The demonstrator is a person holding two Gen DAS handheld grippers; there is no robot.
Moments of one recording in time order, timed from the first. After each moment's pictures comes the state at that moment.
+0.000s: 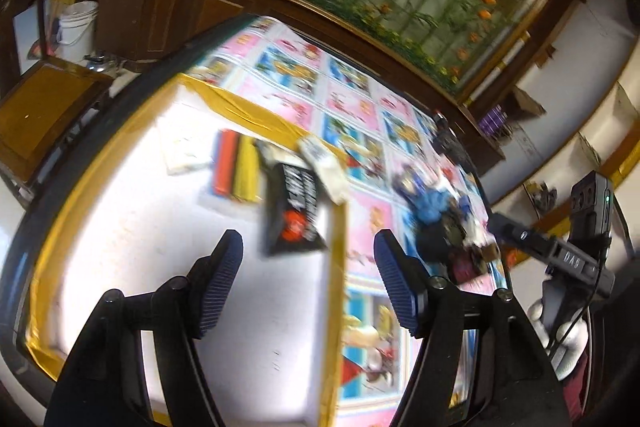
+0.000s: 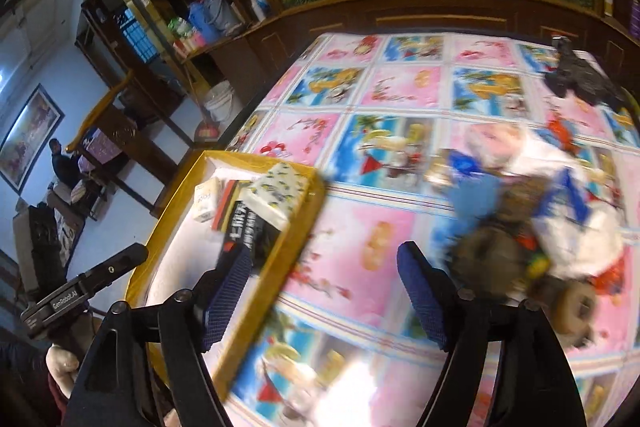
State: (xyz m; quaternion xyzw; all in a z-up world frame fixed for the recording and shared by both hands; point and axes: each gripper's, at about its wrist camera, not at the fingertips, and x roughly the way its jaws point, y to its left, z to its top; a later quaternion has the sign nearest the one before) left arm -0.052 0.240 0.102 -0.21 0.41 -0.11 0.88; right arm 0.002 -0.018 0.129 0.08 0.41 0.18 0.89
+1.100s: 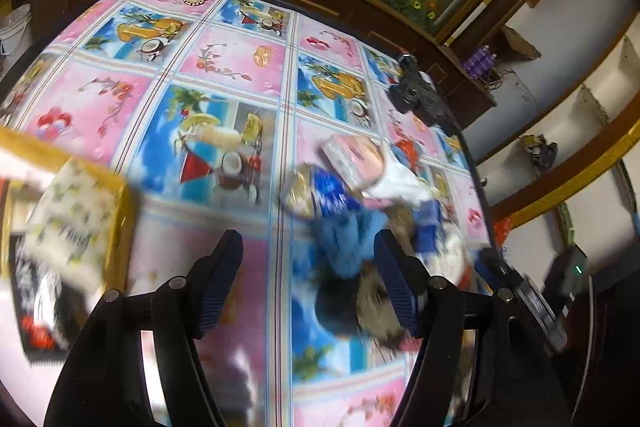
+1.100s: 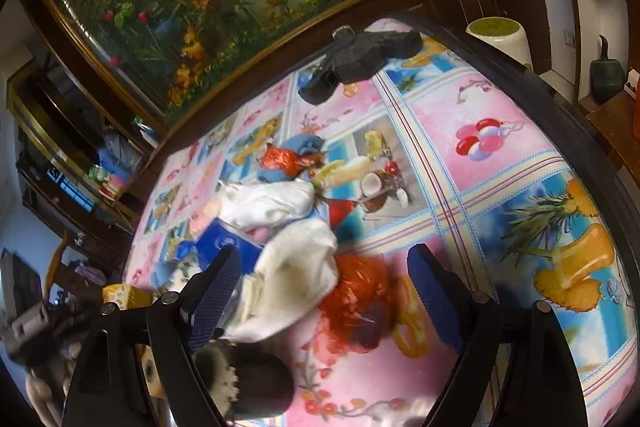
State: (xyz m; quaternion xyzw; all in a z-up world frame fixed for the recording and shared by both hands) left arm 0.105 0.058 0.076 -0.16 0.49 -0.15 0.85; right arm 0.021 -0.254 0.033 0.26 0.33 0.02 0.91
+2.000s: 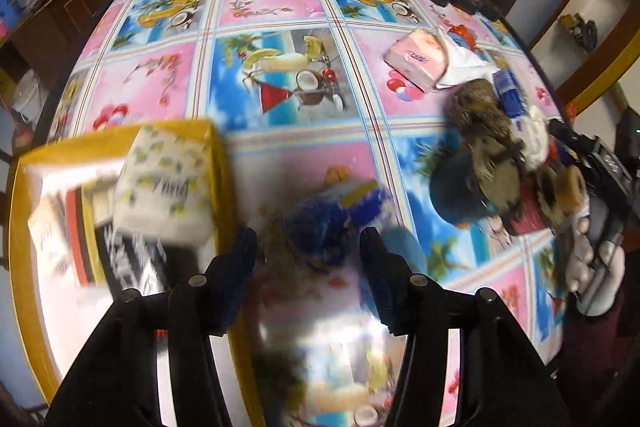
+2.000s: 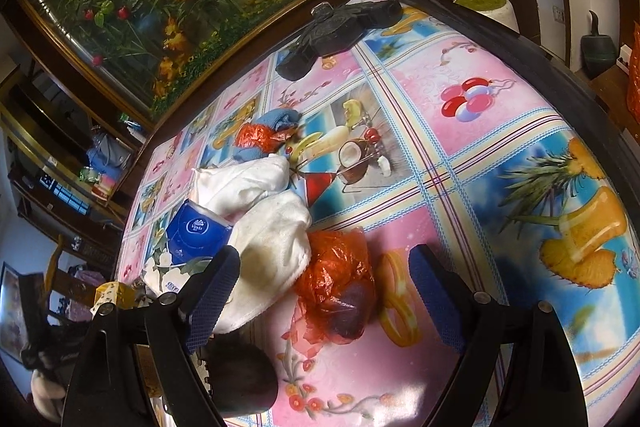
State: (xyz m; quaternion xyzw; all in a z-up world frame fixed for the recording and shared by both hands) left arm 0.057 0.092 0.060 0.03 0.56 -0.14 0.81; right arm 0.030 -0.259 0.016 0.28 0.35 0.01 0.89
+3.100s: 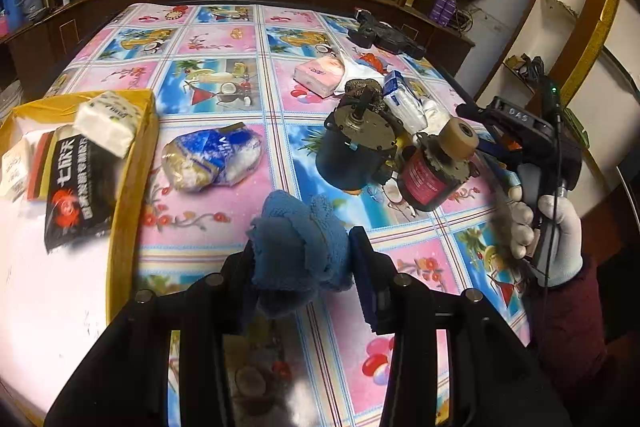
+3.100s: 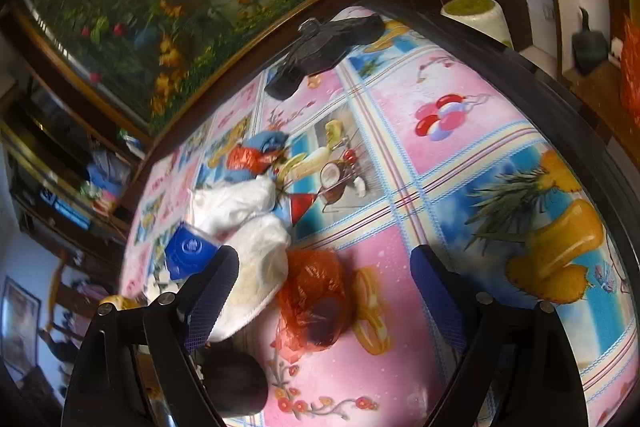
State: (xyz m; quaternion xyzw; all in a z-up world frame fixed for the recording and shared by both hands) left arm -0.046 0.054 0.063 -0.04 0.44 -0.19 0.88; right arm 0.017 -0.274 0.023 0.28 0.34 -0.01 0.90
